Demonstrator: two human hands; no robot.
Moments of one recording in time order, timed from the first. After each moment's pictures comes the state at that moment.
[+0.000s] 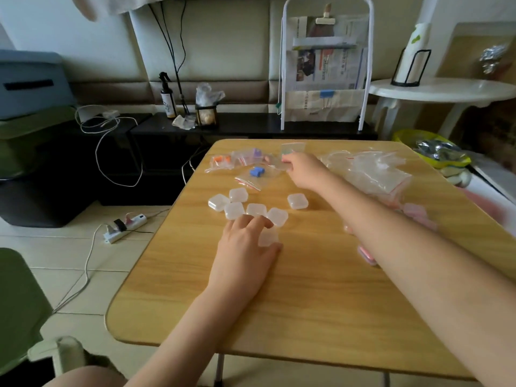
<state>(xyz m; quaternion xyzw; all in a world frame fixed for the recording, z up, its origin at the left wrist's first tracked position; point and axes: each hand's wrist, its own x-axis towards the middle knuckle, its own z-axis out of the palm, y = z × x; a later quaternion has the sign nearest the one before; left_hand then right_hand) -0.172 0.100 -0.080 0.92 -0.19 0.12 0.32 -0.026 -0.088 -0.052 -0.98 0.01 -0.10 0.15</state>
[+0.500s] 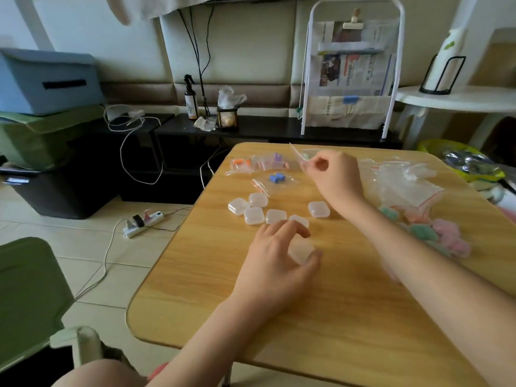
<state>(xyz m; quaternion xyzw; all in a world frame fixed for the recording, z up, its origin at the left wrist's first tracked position) -0.184 0.092 -0.076 0.87 -0.26 0.12 0.41 -0.067 -0.073 -0.042 -0.90 0.01 -0.33 0.29</state>
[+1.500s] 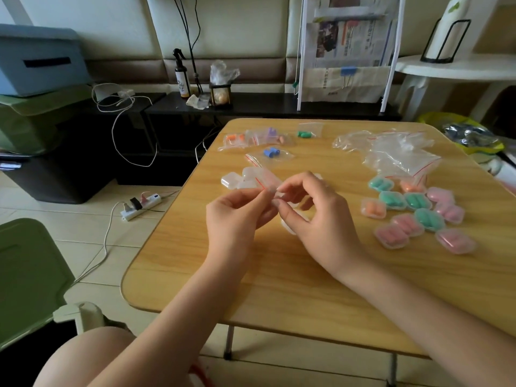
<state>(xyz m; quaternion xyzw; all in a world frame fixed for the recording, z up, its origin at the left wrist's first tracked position) -0.184 0.103 -0.058 0.59 0.01 0.02 0.81 -0.192 -0.027 -0.076 -0.83 -0.16 -0.31 0.43</state>
